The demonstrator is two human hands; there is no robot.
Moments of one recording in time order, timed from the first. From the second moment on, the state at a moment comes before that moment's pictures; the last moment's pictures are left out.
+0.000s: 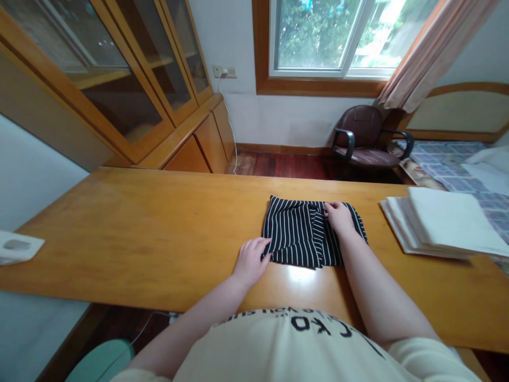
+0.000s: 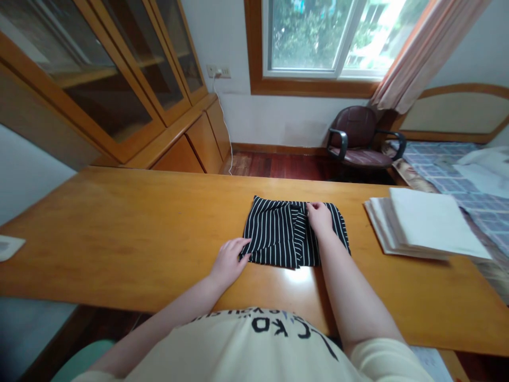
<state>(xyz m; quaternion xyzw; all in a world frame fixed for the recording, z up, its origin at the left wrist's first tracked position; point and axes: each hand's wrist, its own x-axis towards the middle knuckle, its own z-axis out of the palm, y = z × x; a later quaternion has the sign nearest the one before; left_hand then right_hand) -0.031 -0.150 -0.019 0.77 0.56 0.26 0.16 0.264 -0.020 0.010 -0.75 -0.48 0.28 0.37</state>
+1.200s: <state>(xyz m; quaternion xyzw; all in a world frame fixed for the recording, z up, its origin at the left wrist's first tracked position) -0.028 -0.150 -0.012 0.80 0.52 0.24 0.17 0.247 -0.001 0.021 -0.73 -0.58 0.31 0.17</state>
